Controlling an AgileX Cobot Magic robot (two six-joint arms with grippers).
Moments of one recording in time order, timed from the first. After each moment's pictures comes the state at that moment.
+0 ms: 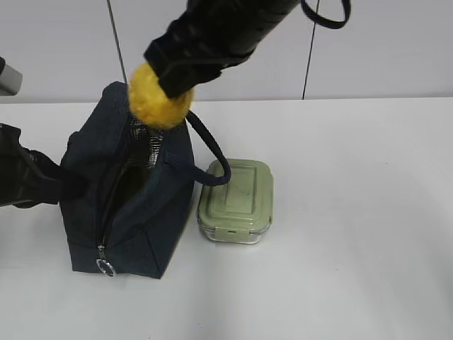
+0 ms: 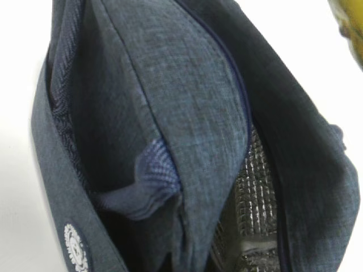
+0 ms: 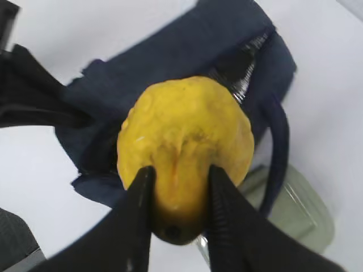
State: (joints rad) left arm -0.16 1.29 -0.68 -0.94 0.56 0.99; right arm 0.63 1.72 -1.67 0.24 0.88 -0.33
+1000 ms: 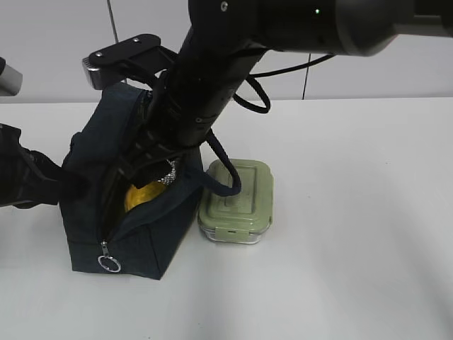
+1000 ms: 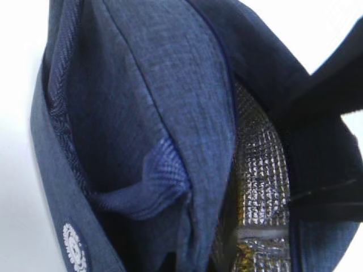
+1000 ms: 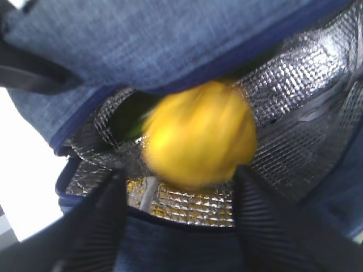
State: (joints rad) left arm -0.16 1.29 -0.68 -0.94 0.57 0.99; right arm 0.69 1.96 -1.68 0.24 0.85 -0.38
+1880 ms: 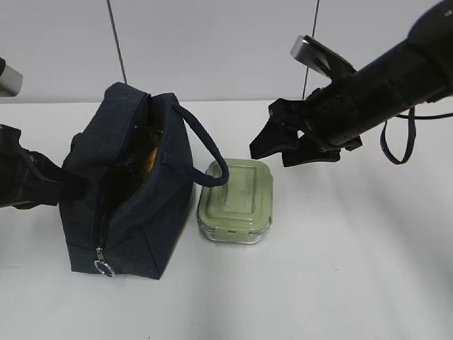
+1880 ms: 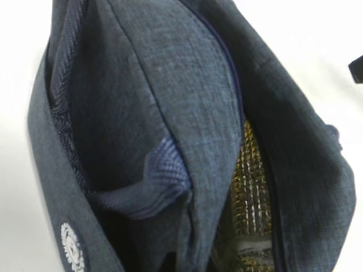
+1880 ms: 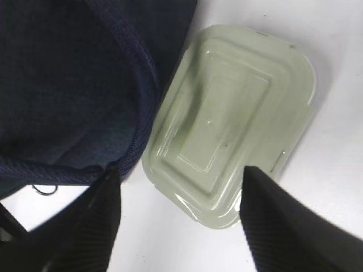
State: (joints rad) left arm -0.16 1.29 -0.68 -0.94 0.57 0.99; right arm 0.18 1.77 -1.20 0.96 0.78 -0.63
